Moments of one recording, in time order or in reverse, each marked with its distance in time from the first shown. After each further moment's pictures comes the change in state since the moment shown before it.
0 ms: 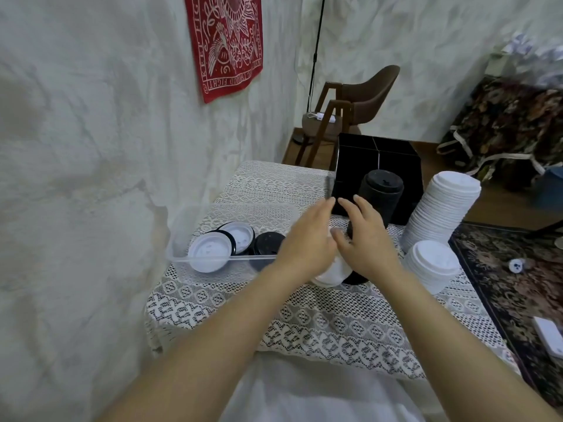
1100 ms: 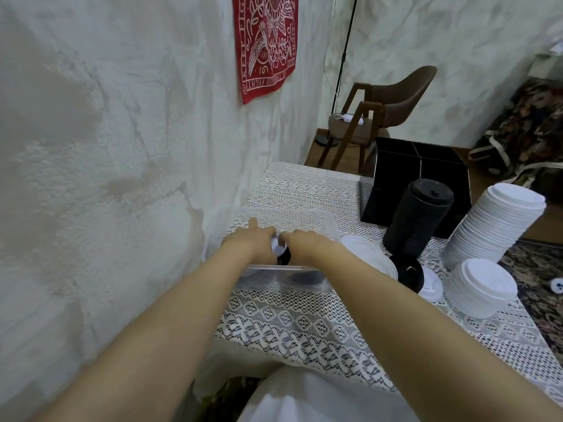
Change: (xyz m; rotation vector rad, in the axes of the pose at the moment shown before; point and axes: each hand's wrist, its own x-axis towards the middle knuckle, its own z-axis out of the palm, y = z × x) left_hand 0.017 -0.149 -0.074 0.568 -0.394 -0.484; right_hand 0.071 -0.104 0.102 -0.298 -0.808 -0.127
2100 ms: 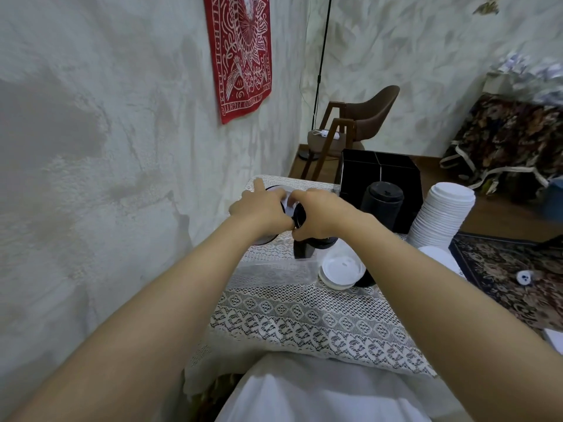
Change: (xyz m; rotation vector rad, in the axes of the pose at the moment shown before) left_hand -0.075 0.074 -0.072 -0.119 0.327 0.068; right_hand -0.109 0.024 -0.075 -0.025 0.399 -0.073
